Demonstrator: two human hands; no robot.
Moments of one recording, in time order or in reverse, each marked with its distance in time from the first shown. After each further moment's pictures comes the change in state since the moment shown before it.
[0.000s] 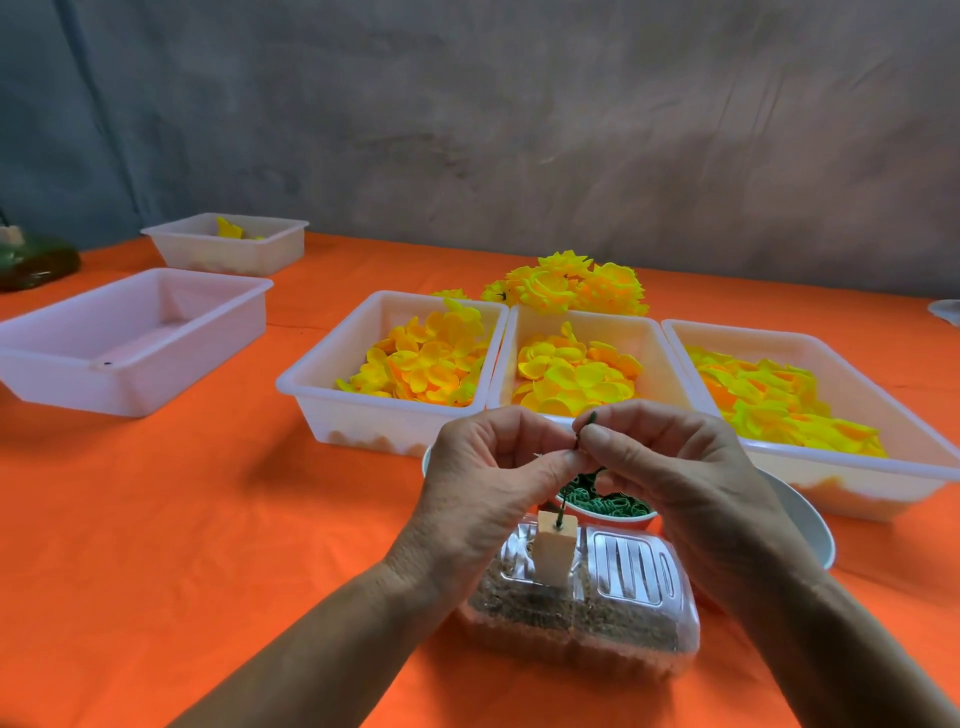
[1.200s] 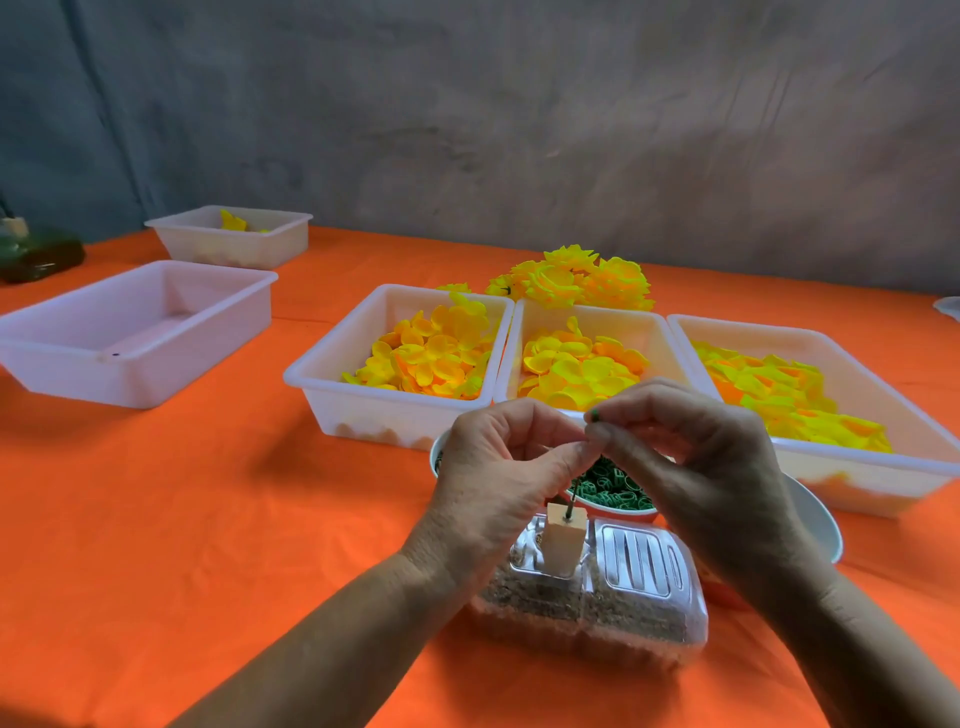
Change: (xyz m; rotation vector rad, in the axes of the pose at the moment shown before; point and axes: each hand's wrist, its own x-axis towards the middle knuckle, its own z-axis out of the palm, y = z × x) left_hand 0.000 0.002 0.003 0.036 0.029 -0.006; right_hand 0.001 0.000 0.003 -0.510 0.091 -0.434
